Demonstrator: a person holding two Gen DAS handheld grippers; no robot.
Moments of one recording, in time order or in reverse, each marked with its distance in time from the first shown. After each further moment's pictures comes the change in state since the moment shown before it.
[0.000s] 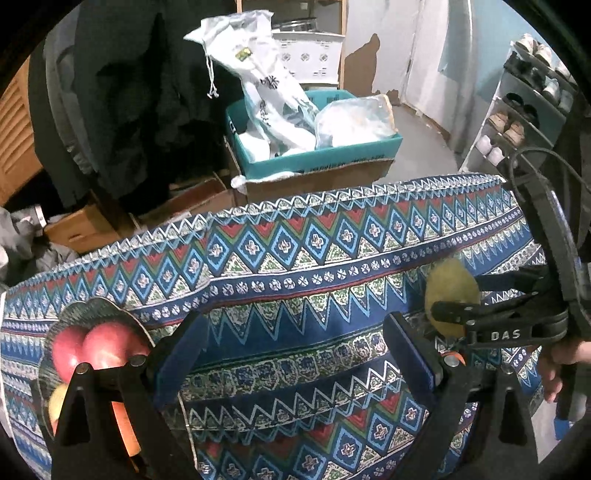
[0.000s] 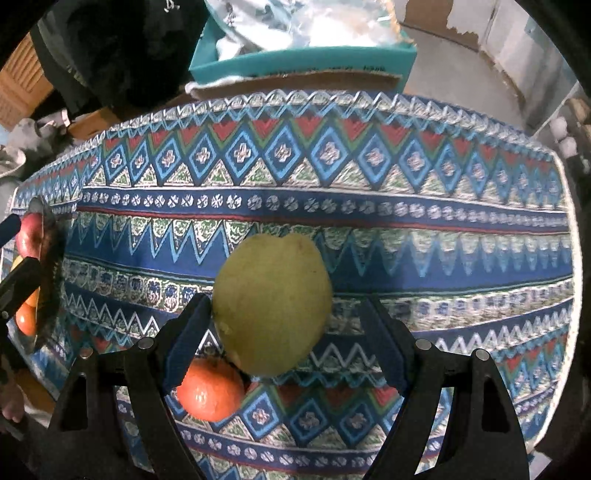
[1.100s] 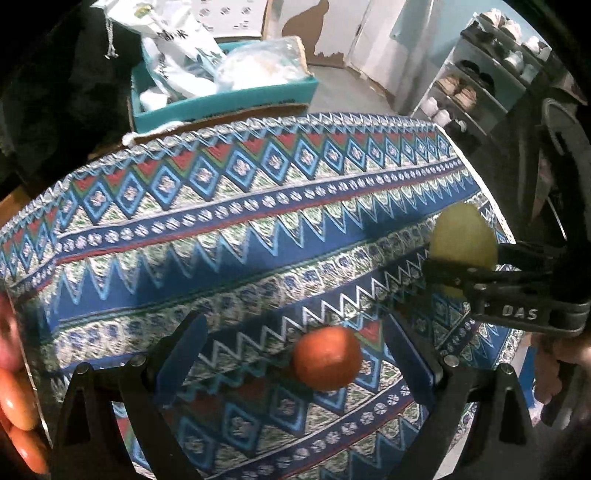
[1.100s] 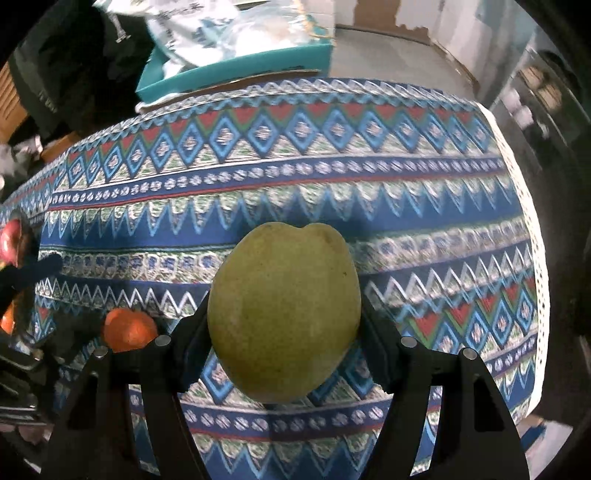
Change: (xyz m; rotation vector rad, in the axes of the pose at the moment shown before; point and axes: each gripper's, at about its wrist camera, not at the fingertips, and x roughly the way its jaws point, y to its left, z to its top) left arm 0.037 -0.098 -0.027 0.049 0.149 -0.231; right arm -0.054 -0.078 -0.058 0.116 -0.080 -0.103
